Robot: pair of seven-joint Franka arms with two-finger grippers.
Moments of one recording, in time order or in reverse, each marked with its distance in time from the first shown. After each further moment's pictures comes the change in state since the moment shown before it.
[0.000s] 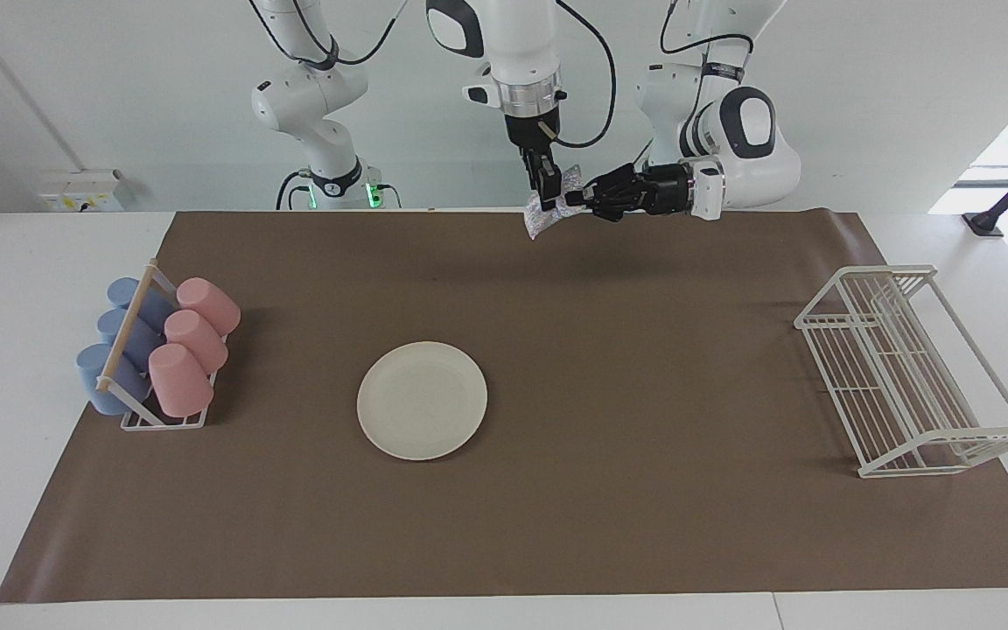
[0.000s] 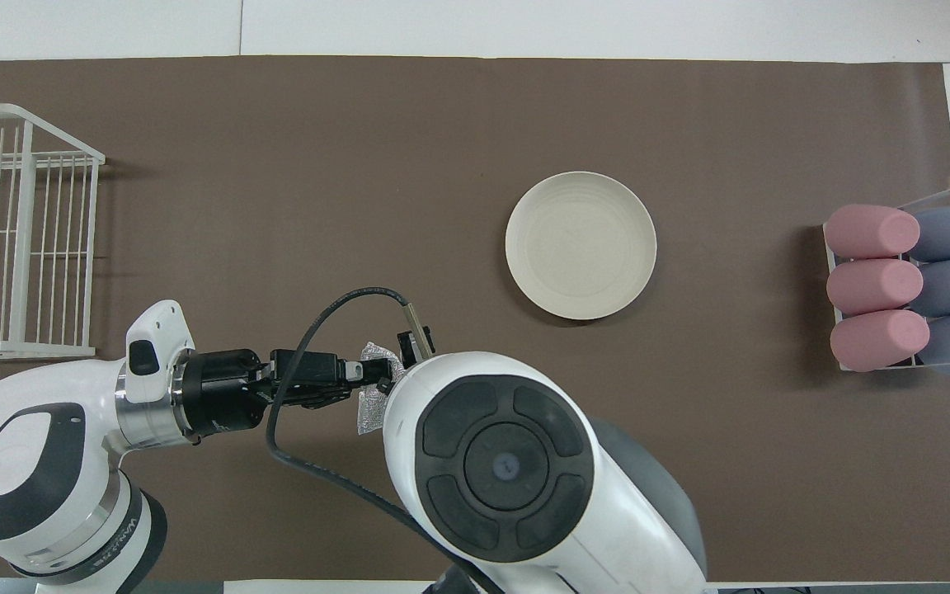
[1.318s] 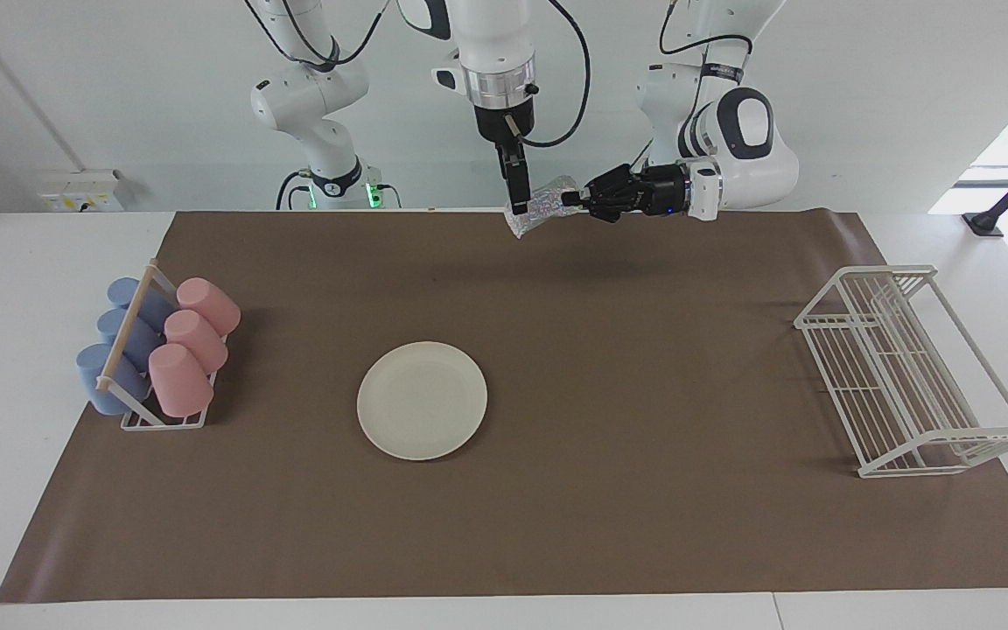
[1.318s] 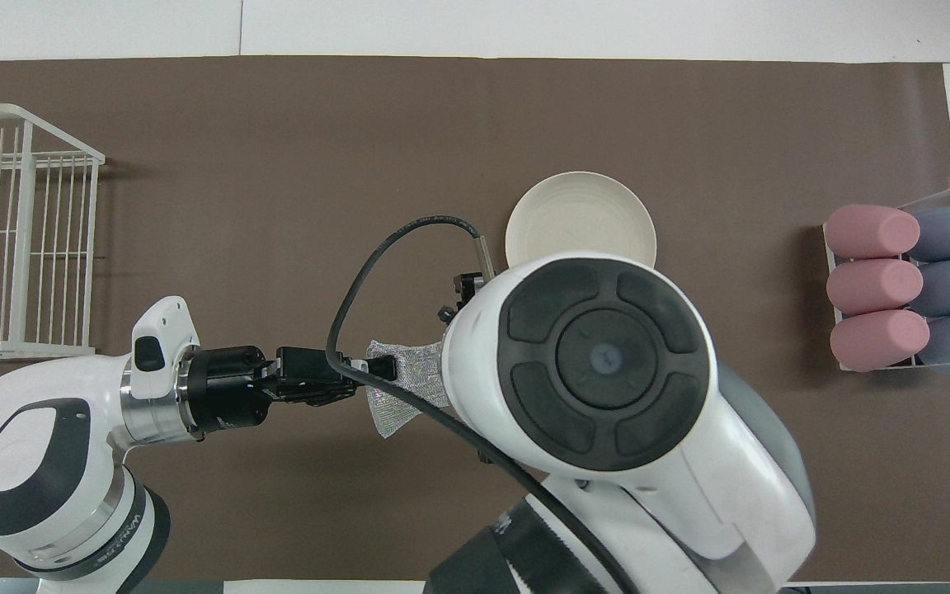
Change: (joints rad) left arm 0.000 0.005 -0.009 0.009 0.002 0.001 0.002; right arm -0.045 0.037 -0.038 0.152 -0.020 -0.153 0.074
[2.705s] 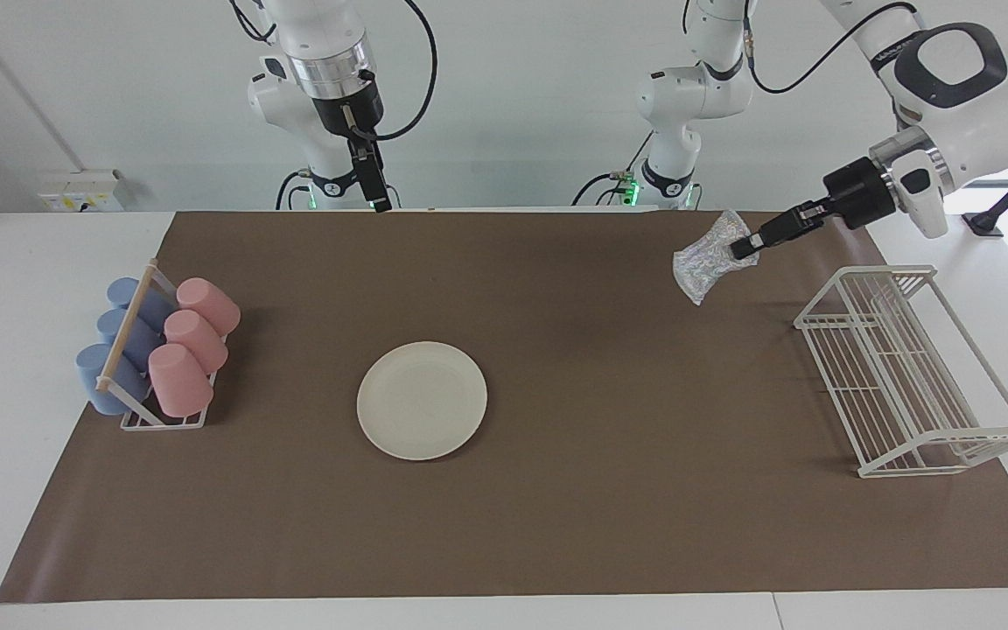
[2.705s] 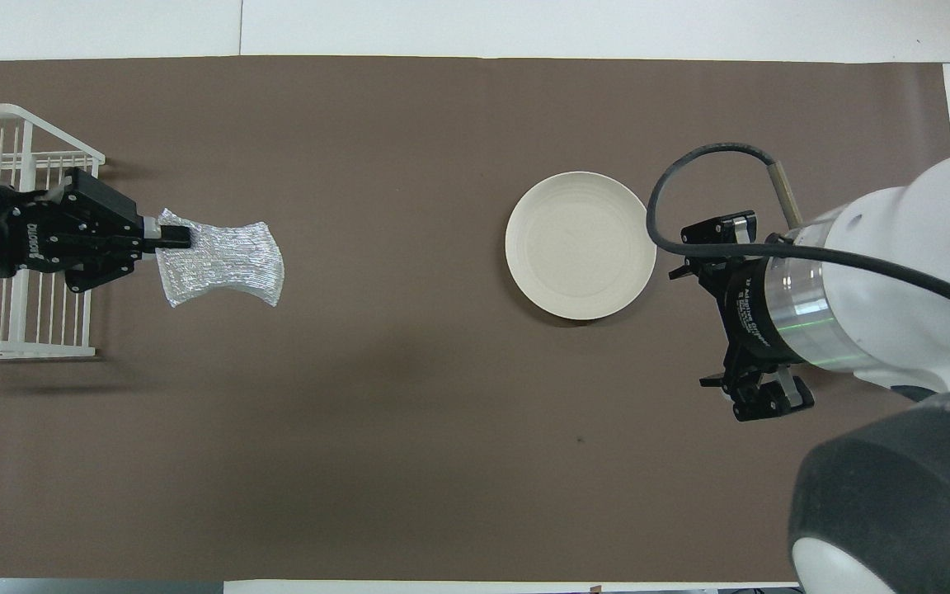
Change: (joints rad) left arm 0.306 0.214 0.015 0.558 0.675 -0.165 -0.615; right arm -0.309 -0.164 -0.014 -0.081 0.013 -0.178 -0.409
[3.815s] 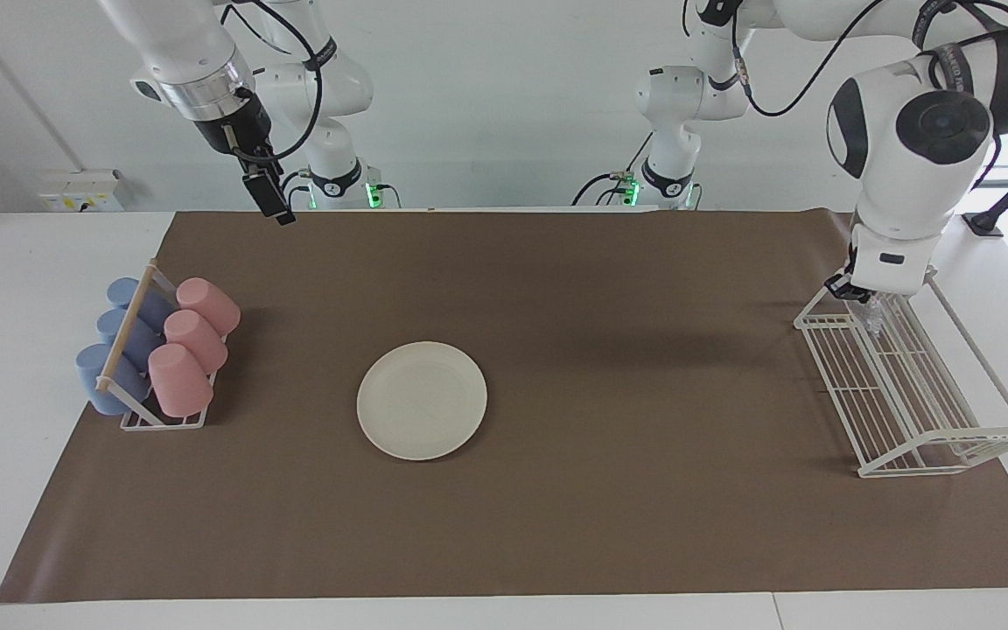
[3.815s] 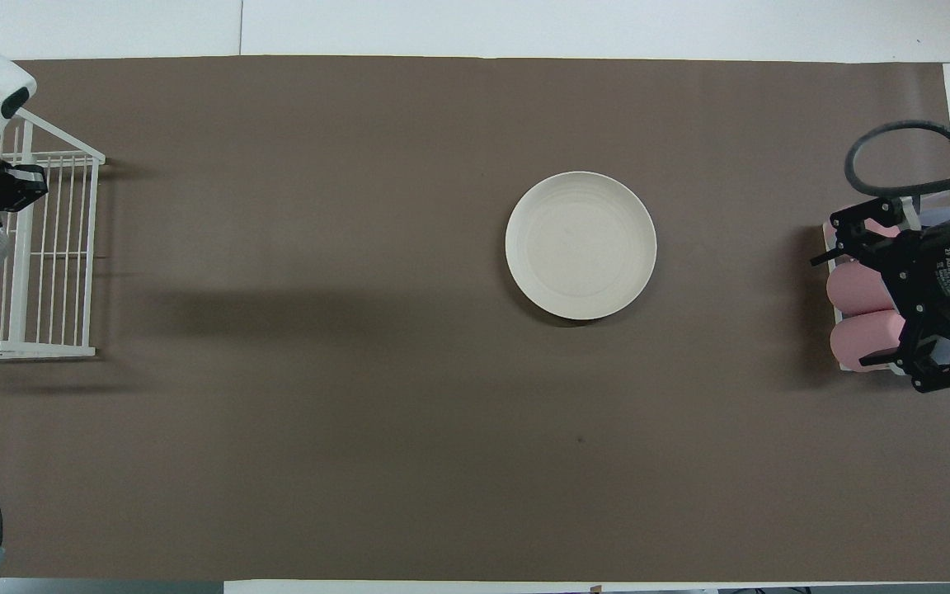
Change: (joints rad) left arm -0.120 0.337 -0.032 0.596 1.267 -0.245 -0.132; right arm -0.257 -0.004 -0.005 0.000 -0.002 -0.096 -0.369
